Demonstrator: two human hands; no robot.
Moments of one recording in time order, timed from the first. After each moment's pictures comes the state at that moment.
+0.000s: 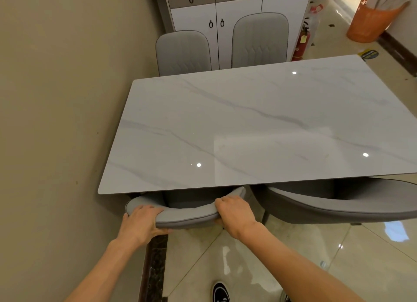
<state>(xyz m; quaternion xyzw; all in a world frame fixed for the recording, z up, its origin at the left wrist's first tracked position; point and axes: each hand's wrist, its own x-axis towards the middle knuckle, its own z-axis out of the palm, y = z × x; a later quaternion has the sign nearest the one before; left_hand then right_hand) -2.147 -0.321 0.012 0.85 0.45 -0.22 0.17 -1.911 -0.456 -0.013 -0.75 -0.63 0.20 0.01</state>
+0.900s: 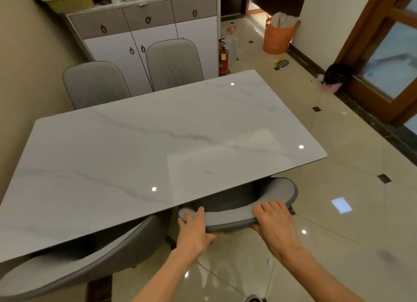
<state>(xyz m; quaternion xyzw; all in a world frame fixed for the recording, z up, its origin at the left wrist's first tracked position) -1.799 -0.542 -0.011 0.84 0.39 -0.20 0.33 -1.657 -0.711 0.003 -0.89 -0.45 0.02 0.03</state>
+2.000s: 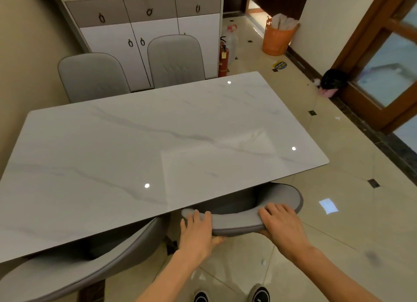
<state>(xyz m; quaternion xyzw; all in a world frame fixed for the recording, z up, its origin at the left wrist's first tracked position) -1.804 -0.518 -0.021 0.91 0.30 -0.20 0.21 -1.645 -0.699 0.010 -0.87 -0.48 0.05 -0.04</state>
